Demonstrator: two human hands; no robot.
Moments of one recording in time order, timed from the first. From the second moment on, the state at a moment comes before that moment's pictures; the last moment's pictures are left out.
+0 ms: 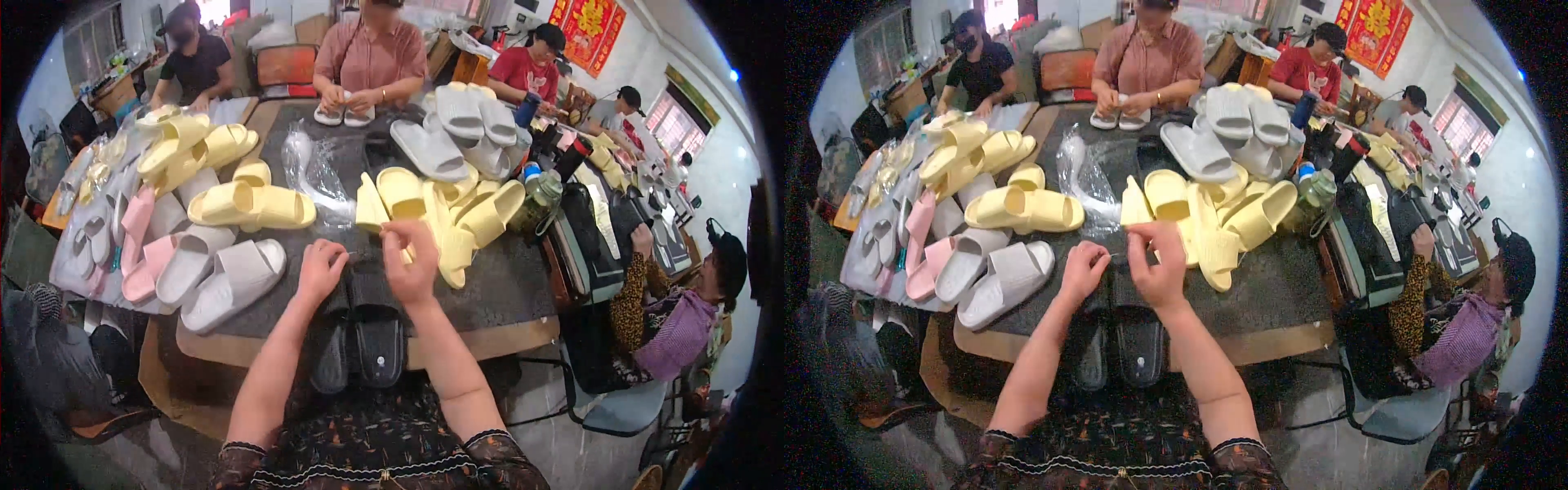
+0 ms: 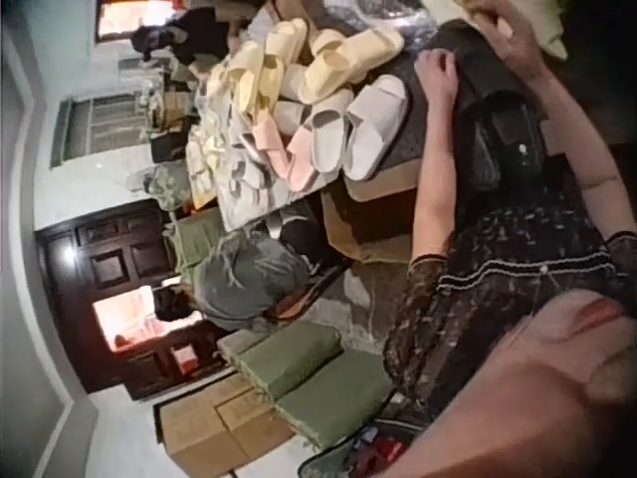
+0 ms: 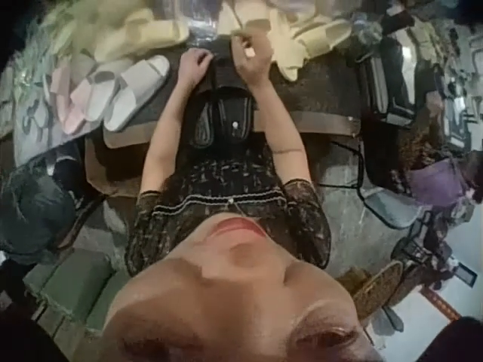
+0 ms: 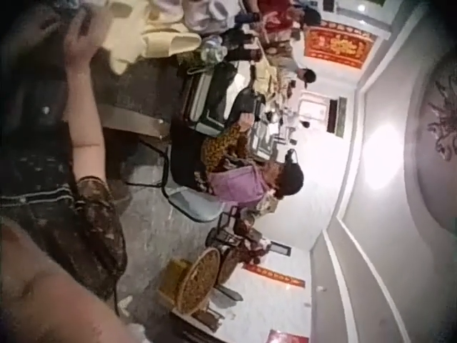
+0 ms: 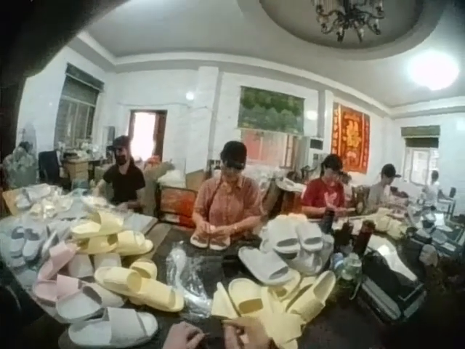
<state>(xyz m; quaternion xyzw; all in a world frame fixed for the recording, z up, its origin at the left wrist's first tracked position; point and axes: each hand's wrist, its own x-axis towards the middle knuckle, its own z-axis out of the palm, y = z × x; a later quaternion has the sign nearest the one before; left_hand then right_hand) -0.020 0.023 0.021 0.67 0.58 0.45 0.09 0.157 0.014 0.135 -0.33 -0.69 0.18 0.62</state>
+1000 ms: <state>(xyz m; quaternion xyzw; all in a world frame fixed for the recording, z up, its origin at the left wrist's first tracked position) -0.036 0.024 0.023 0.51 0.49 0.58 0.39 0.122 0.031 0.019 -0.47 -0.61 0.37 0.52</state>
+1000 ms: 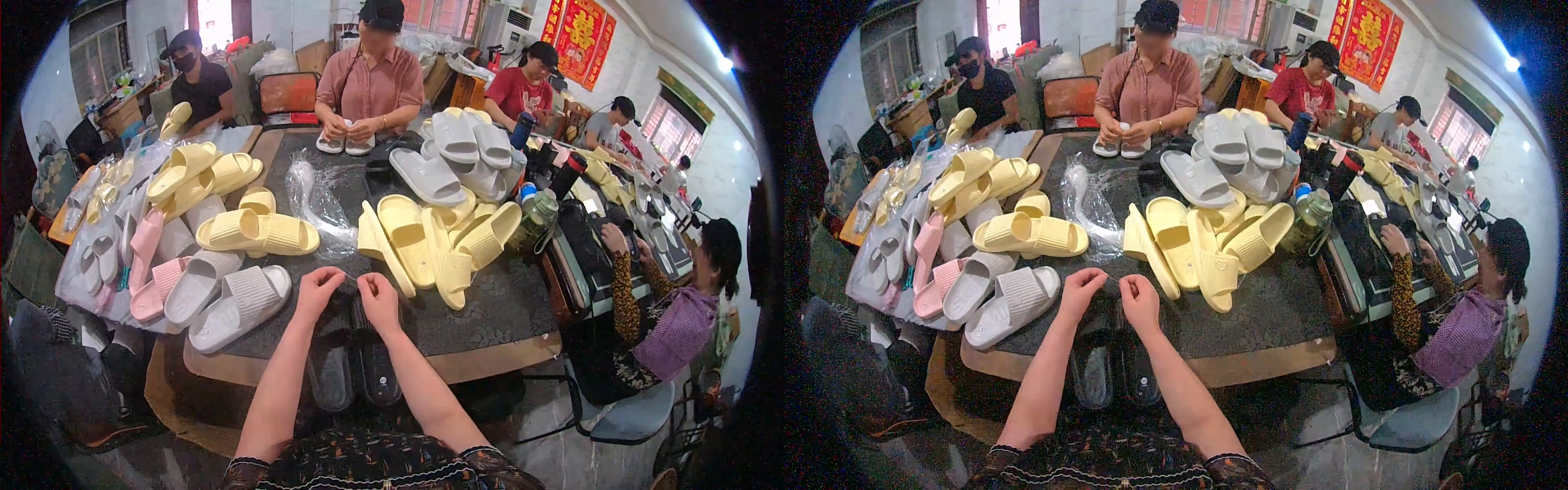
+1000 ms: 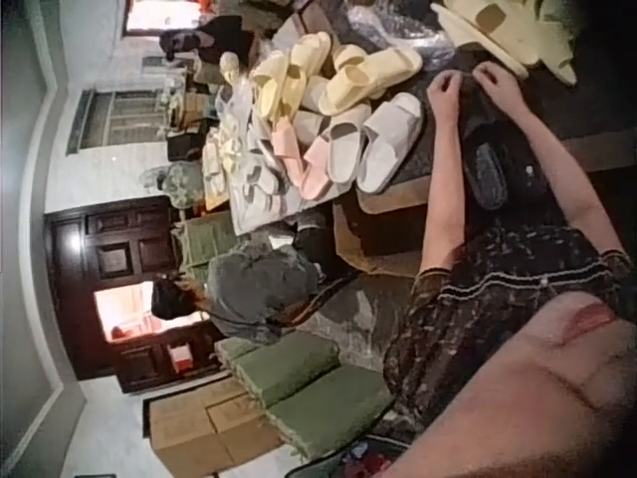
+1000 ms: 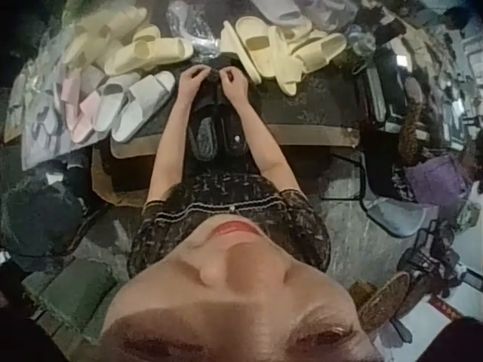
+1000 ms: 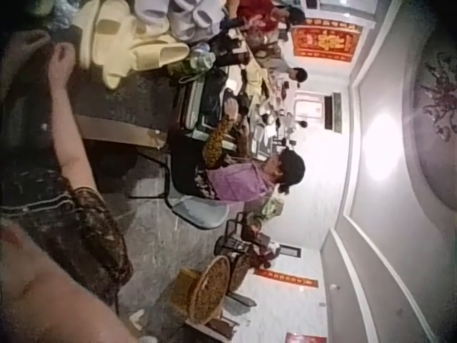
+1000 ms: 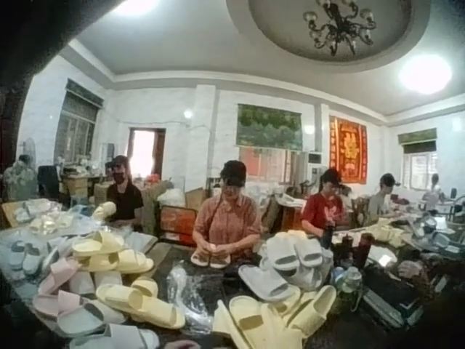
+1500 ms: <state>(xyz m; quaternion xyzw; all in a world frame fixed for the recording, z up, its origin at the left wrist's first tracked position) -0.032 0.018 0.018 0.50 0.48 0.57 0.43 0.126 0.027 0.010 -0.45 -0.63 0.38 0.50</state>
